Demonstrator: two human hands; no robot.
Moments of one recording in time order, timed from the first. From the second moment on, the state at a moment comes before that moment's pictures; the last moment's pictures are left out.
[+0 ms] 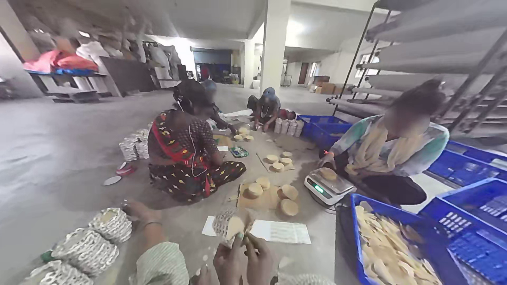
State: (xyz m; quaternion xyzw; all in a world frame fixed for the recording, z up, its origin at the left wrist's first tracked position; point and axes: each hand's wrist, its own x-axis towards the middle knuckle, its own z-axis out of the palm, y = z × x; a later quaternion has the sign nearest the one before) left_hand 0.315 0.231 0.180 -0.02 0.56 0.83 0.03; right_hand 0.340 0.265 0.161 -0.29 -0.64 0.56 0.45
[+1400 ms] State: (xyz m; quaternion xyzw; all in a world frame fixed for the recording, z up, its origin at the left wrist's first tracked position) left_hand 0.263 0.100 0.215 0.28 0.60 0.60 0.45; right_hand 0.374 0.282 0.258 0.08 -0.91 0.30 0.28
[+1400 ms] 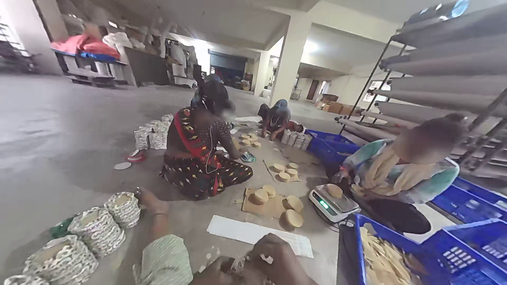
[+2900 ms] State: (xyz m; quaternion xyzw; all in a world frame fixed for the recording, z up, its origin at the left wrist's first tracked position) left_hand 0.183 0.215 0.014 0.43 0.85 0.05 0.31; right_hand 0.249 0.346 0.009 -0.07 -0.97 0.17 -0.18
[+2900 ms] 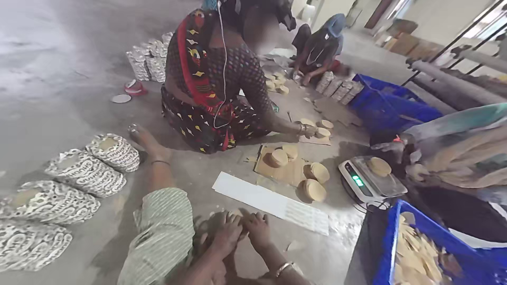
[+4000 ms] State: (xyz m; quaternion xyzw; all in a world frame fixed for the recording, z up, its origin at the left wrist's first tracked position) left_hand 0.186 0.208 -0.016 0.44 0.85 0.13 0.26; right_hand 0.235 0.353 -0.049 -0.39 -0.81 0.44 0.08
